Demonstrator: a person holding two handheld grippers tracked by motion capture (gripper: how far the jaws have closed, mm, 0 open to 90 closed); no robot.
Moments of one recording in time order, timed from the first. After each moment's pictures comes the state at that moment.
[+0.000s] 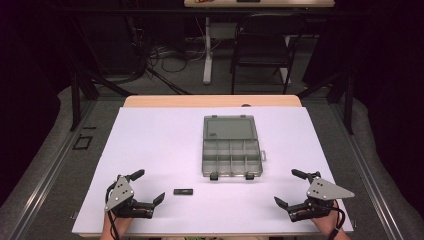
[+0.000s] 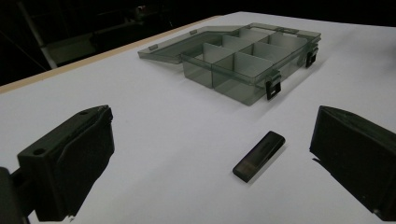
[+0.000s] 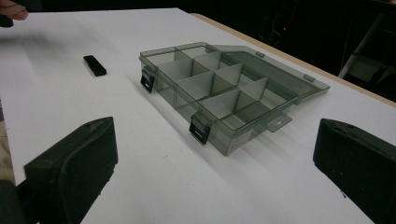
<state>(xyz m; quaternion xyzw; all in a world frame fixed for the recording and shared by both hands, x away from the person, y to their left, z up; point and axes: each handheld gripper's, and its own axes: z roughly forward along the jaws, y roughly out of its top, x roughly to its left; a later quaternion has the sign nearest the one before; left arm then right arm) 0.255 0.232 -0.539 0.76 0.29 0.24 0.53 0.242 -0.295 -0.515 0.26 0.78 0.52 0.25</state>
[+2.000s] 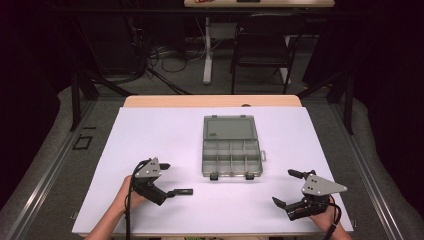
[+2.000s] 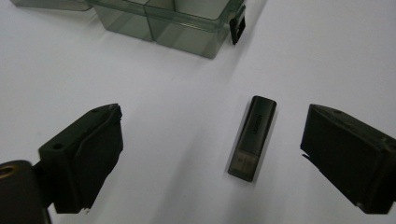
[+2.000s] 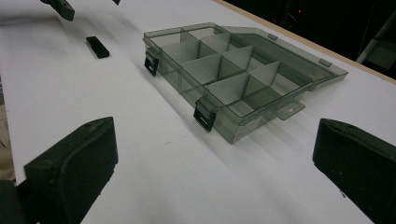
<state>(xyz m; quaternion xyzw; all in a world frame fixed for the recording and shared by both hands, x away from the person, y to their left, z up) 0.329 0.195 -0.540 0.89 0.16 0.09 0.42 0.253 -0.292 -0.520 0.25 0.80 0.49 0.23</state>
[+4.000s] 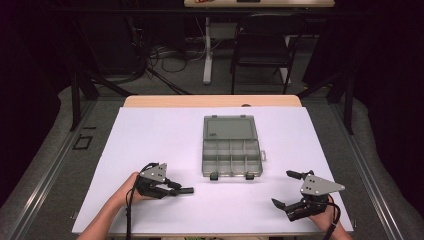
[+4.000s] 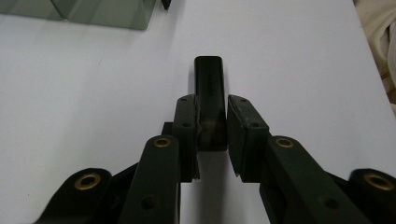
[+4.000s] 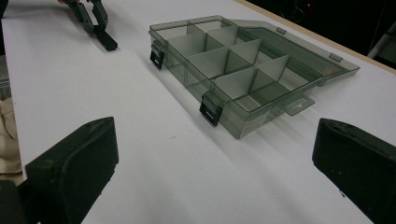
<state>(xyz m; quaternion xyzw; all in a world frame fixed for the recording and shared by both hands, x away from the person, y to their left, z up) 0.343 0.191 -0.554 0.92 0.04 -0.01 0.39 0.254 -0.291 -0.523 0.25 0.81 0.49 0.21</state>
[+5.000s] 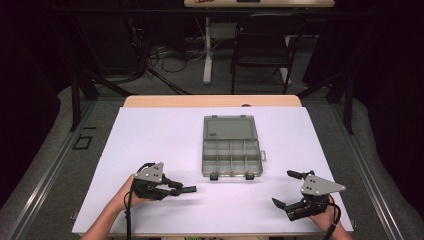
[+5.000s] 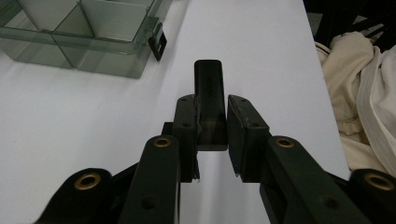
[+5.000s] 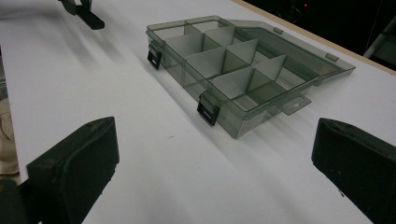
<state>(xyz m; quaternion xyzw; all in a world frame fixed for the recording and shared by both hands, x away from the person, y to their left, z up) 0.325 0.189 -0.530 0.90 0.06 0.00 0.44 0.253 -0.292 -0.522 0.25 0.81 0.49 0.22</state>
